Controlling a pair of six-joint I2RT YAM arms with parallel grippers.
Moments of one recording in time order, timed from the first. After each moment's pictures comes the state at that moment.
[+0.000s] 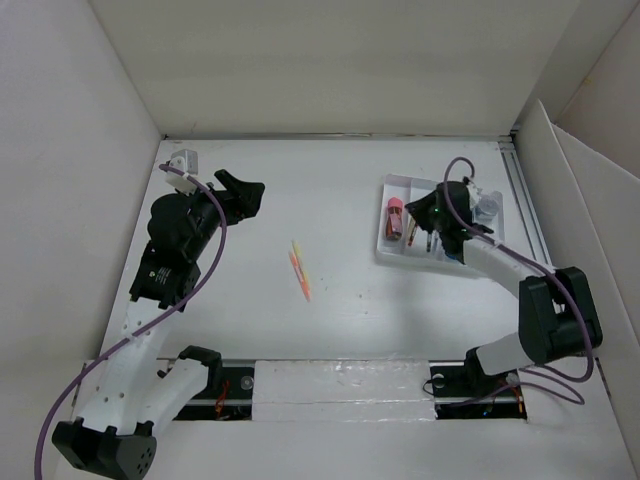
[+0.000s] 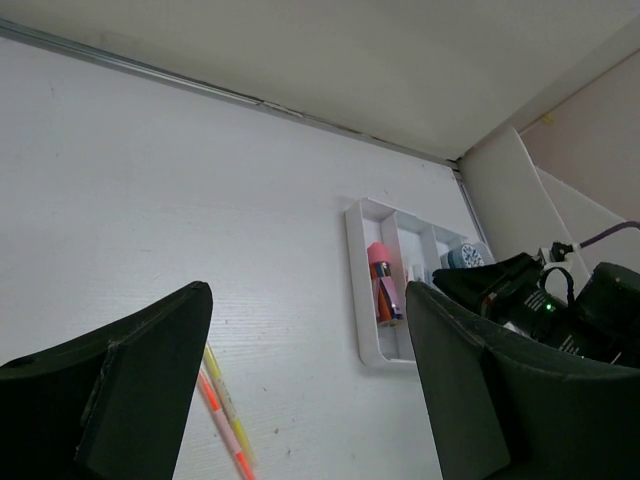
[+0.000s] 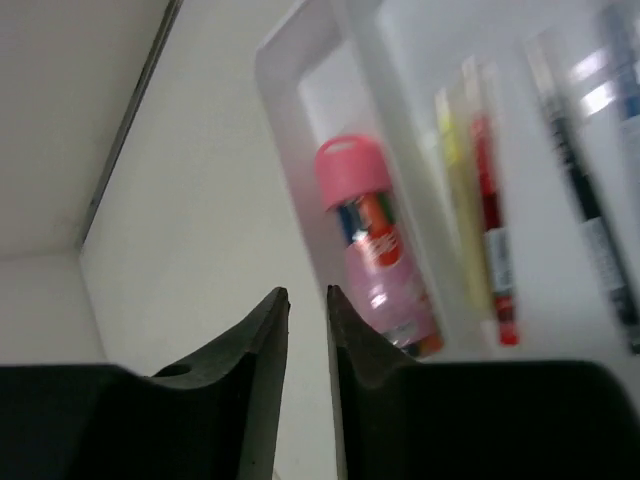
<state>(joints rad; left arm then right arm) -0.26 0.82 0.93 -0.20 0.08 -0.58 0.18 1.47 0.82 0.09 0.10 1.08</state>
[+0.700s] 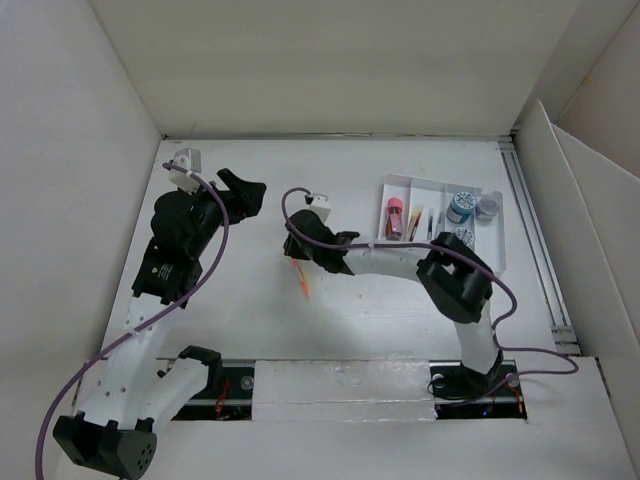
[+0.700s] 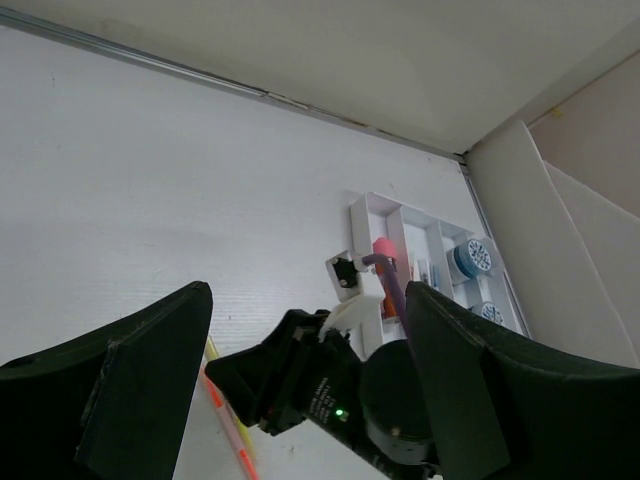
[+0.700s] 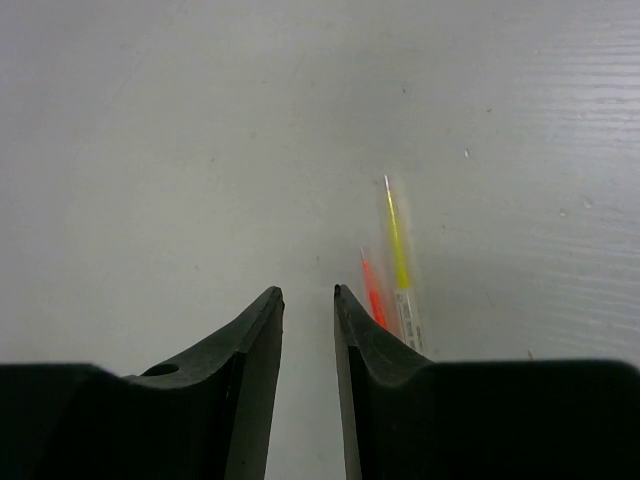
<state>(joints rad) -0.26 0.85 0.93 -0.20 0.08 -0.58 0.95 1.97 1.34 -0.01 0.34 0.91</state>
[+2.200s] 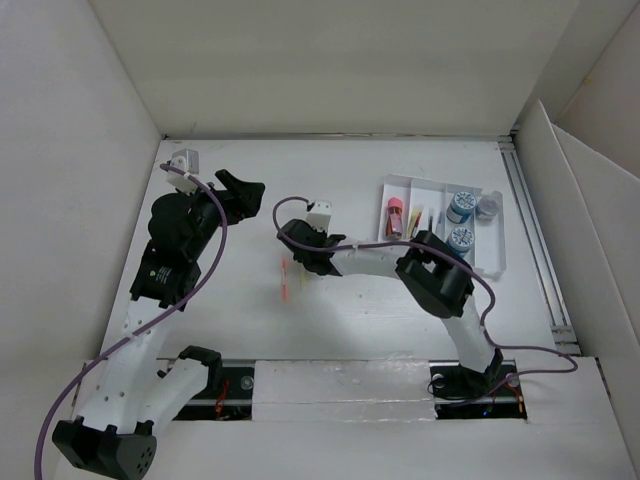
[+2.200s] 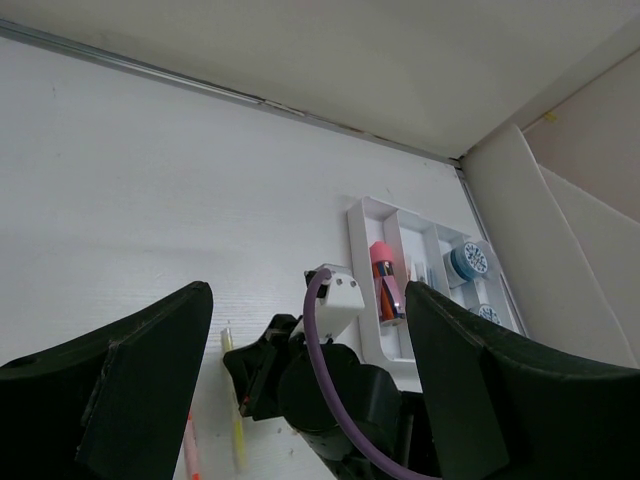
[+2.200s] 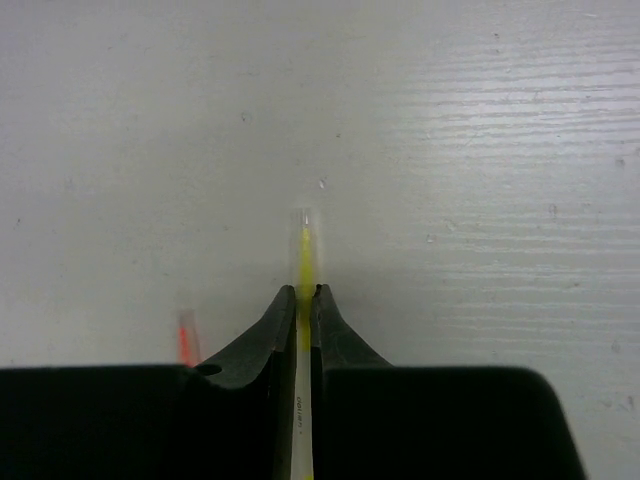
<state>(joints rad) -0.26 0.83 0.93 -0.20 0.08 -0.57 0.98 2.16 1.49 -0.19 0.60 0.88</state>
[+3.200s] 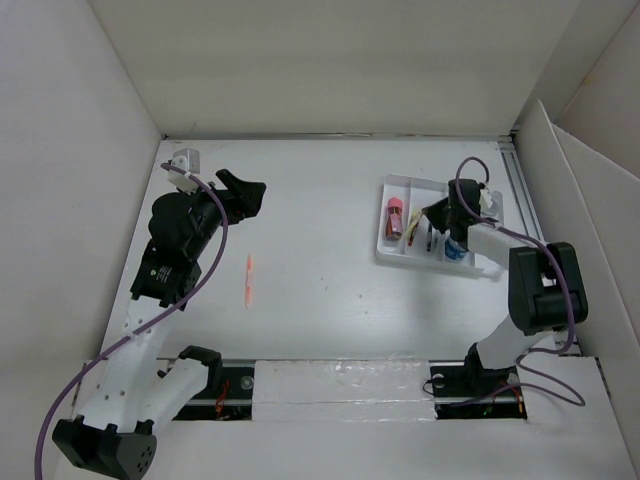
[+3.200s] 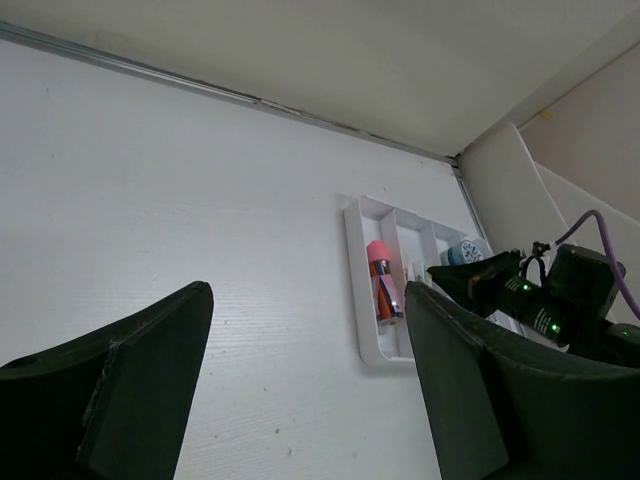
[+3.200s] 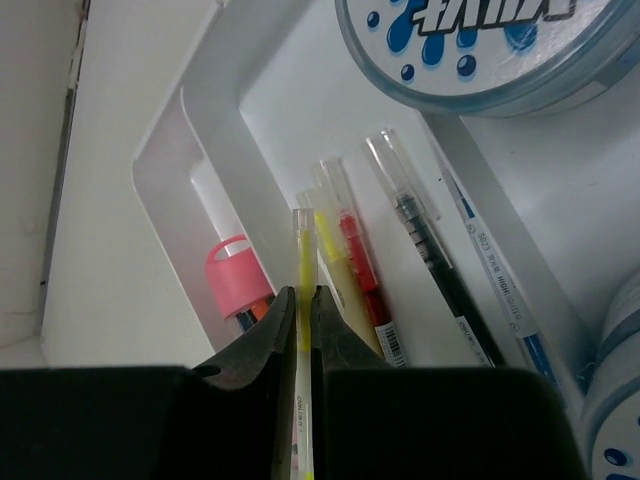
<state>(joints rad) -0.26 0.83 0.93 -0.20 0.09 -0.57 0.10 1.62 0.88 0.08 0.13 1.09</state>
